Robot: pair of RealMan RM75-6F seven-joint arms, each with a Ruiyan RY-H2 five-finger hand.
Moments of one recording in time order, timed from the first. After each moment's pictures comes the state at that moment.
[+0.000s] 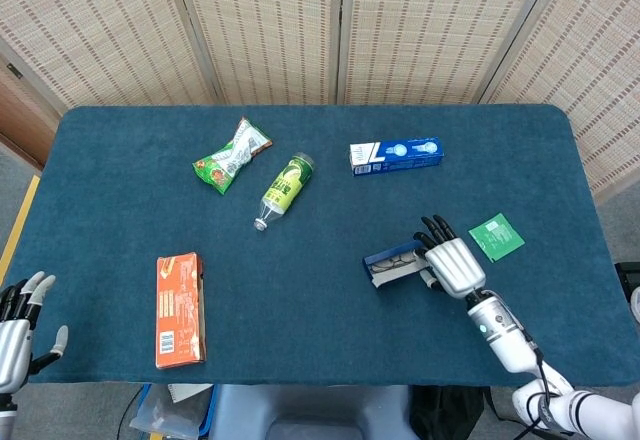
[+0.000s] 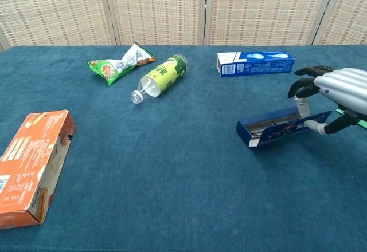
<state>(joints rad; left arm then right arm) -0.01 -1.16 -0.03 -1.61 1.46 1.53 0.01 0.52 -1.53 0.03 -1.20 -1.51 1.14 -0.12</state>
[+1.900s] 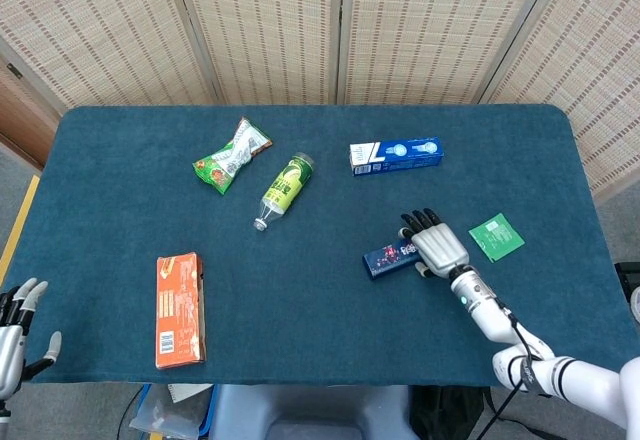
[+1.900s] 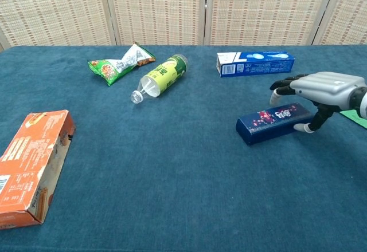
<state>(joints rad) 0.01 -1.16 -0.02 -1.60 1.45 1.52 0.00 0.68 -1.51 0.09 -1.23 -1.26 0.80 -0.27</state>
